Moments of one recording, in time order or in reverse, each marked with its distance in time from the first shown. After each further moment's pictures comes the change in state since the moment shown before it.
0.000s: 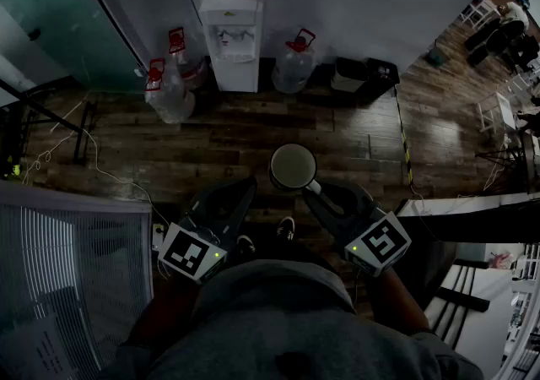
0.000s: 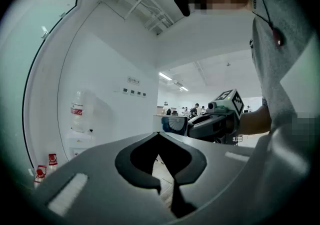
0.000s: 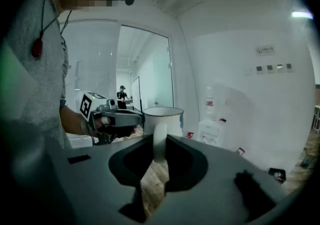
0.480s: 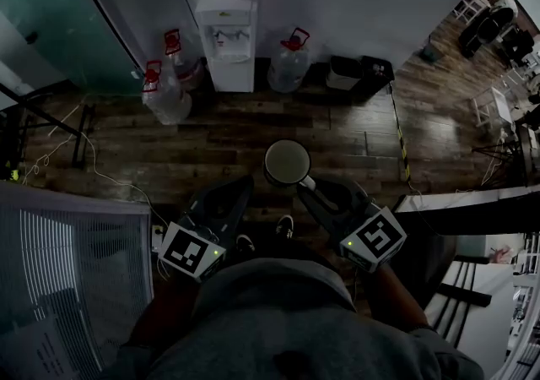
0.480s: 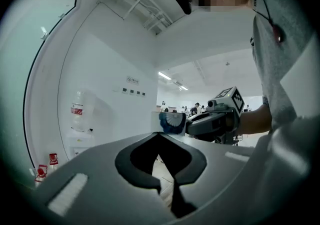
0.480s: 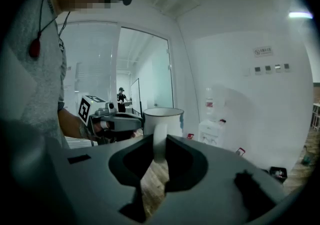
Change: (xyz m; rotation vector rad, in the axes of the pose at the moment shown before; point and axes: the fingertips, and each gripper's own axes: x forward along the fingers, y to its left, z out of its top) left arm -0.014 -0.012 -0.011 -0.027 0.043 0.012; right arm -0.003 0.015 -0.001 0.004 -0.030 -0.006
